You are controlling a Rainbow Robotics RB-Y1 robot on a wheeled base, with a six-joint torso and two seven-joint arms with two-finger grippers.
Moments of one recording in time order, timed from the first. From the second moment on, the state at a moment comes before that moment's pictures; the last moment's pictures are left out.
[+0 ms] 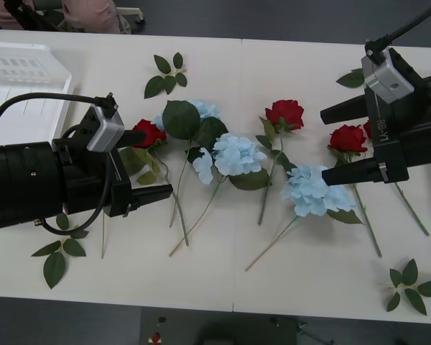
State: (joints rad) right arm -0.41 -1.31 0.22 -2.09 -2.03 1.01 2.39; left arm -0.19 1.29 -0.45 -2.32 1.48 0.36 -2.08
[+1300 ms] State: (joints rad) right arm -0.73 -1.04 0.24 -1.70 -1.22 1.80 1.47; left arm -0.08 1.27 -0.02 -2.04 1.90 1.04 -1.68
